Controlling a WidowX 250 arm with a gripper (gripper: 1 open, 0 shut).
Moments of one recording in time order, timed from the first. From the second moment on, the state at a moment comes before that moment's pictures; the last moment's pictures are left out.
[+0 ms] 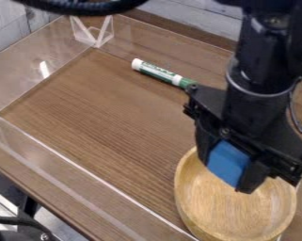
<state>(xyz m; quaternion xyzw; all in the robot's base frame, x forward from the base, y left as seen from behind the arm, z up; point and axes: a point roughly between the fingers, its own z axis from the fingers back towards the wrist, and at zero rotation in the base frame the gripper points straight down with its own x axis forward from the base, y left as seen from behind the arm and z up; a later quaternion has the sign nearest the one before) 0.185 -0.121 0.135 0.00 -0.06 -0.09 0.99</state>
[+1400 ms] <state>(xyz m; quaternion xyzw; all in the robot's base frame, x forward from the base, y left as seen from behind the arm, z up) 0.196 -0.108 0.111 -0.01 -0.05 -0.11 0.99</state>
